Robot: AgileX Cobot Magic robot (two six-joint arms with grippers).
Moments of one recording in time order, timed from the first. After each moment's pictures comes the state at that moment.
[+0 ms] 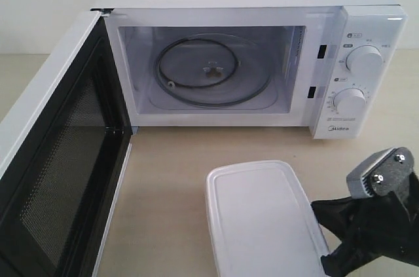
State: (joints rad) left arm -0.05 0.00 0.00 -0.07 0.29 0.05; right arm 0.15 1.67 -0.13 -0.69 -0.89 0.21
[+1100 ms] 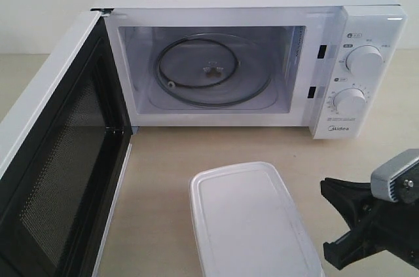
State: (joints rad) left arm -0.05 0.00 0.00 -0.07 0.29 0.05; right arm 0.28 1.67 -0.01 -0.30 -1.21 0.03
